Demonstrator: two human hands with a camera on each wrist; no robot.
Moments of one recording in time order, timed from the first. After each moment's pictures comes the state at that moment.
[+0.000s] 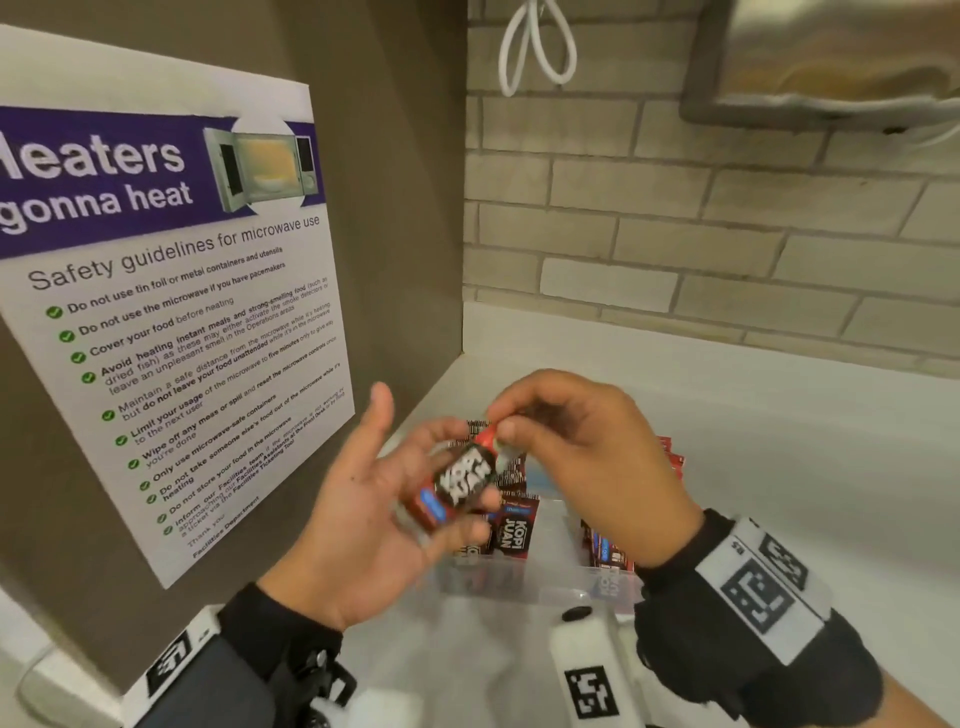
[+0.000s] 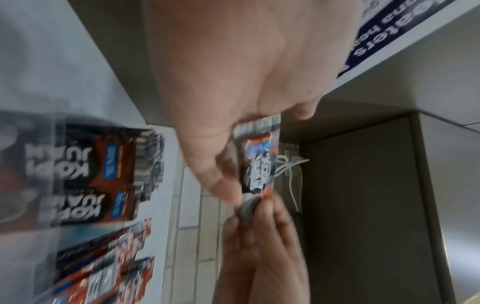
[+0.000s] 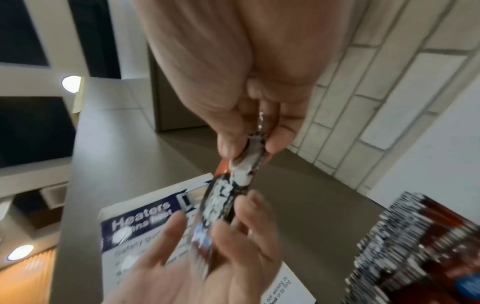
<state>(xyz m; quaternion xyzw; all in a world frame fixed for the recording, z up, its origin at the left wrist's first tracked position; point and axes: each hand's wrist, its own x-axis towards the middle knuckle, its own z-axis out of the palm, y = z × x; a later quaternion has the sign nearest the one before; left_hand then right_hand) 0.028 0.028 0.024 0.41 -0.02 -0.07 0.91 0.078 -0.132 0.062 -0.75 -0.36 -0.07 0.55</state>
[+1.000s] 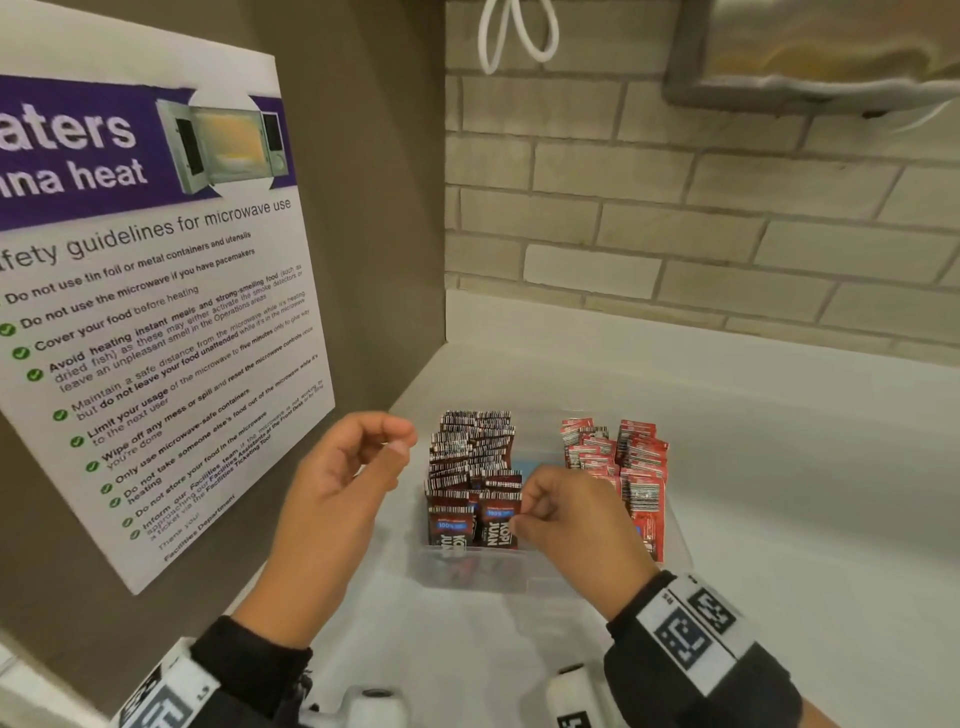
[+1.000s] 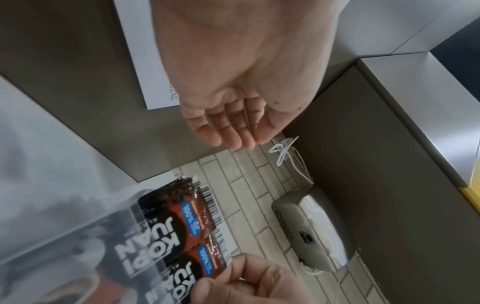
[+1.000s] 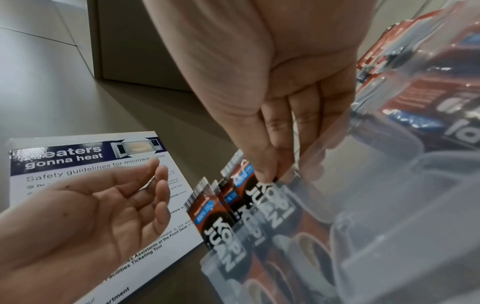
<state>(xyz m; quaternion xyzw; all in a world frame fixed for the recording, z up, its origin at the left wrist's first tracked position) 0.030 0.042 -0.004 0.69 -0.02 0.26 0.68 0.091 -0.147 -0.023 -0.91 -0.20 0.00 0.38</state>
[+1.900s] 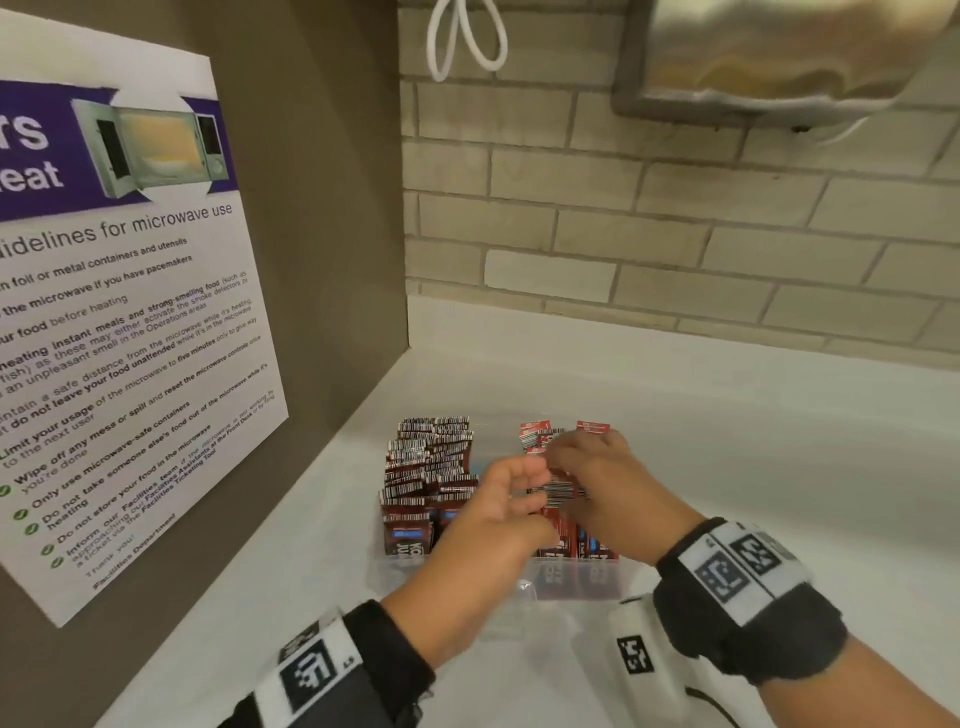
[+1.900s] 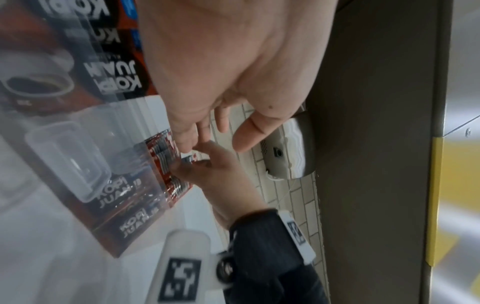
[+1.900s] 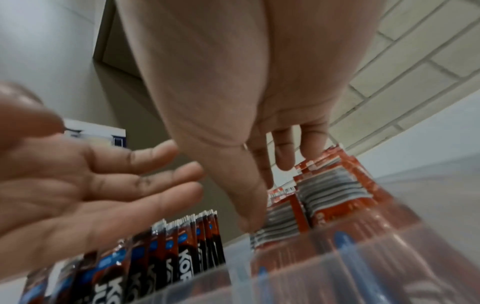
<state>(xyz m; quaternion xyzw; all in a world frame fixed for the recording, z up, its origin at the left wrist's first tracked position) 0.049 -0.067 -0.001 0.69 -0.02 -0.04 0.72 0.125 -0.209 0.000 -0.95 -0.28 -0.02 0.10</state>
